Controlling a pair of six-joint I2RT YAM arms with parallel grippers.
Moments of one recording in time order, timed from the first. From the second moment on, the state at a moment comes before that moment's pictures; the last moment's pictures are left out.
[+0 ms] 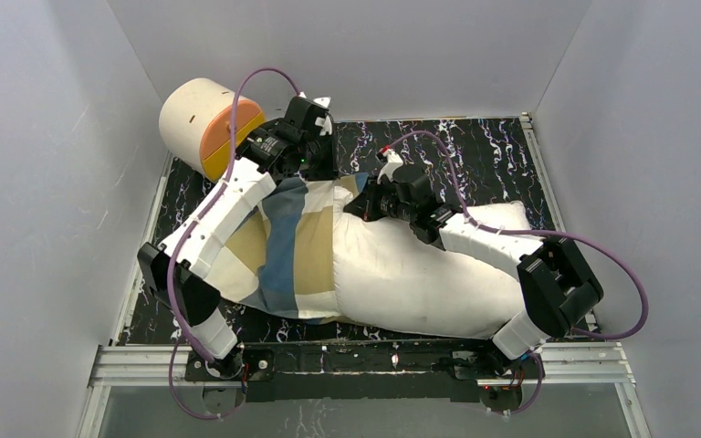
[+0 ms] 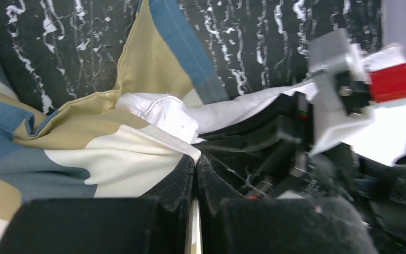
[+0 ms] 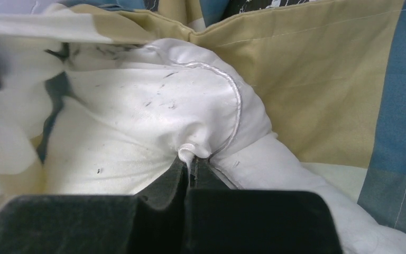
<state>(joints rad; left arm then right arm) -0.60 1.65 1.78 -0.95 -0.03 -0.49 0.71 1.55 0.98 0.18 -0.28 0.62</state>
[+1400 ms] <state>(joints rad) -0.69 1.49 1.58 -0.86 0.16 -0.51 0.64 1.15 1.03 -0.31 -0.25 0.41</state>
